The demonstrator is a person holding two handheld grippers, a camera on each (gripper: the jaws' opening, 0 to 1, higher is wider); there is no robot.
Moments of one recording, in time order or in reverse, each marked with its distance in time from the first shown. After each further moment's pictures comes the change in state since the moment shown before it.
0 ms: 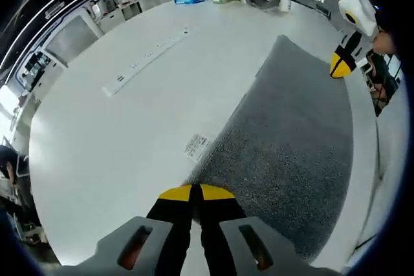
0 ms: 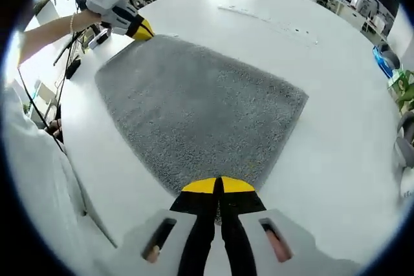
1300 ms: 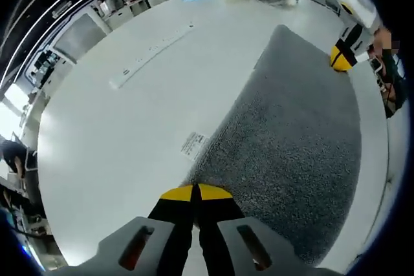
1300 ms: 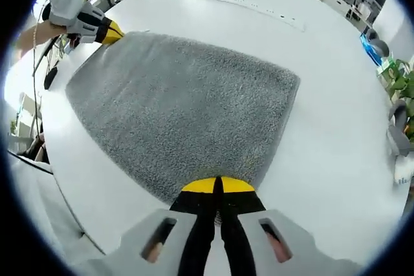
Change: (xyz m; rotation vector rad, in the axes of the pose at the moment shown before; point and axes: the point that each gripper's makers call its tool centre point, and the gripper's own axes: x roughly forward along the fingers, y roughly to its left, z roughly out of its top) left arm -0.006 -0.005 -0.011 -0.023 0.022 0.097; right arm 0.013 -0.013 0.009 0.067 0.041 -0.126
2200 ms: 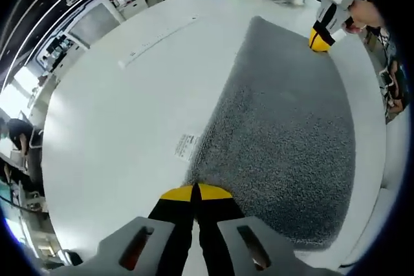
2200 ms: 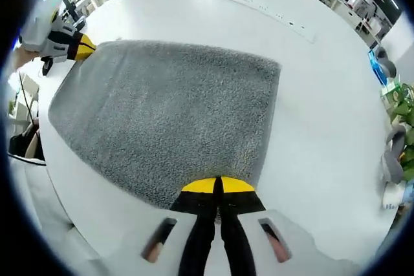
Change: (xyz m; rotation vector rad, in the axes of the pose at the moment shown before) left arm -0.032 -0.037 -0.041 -0.108 0.033 0.050; right arm 0.007 -0.021 0.019 -0.089 0.056 0.013
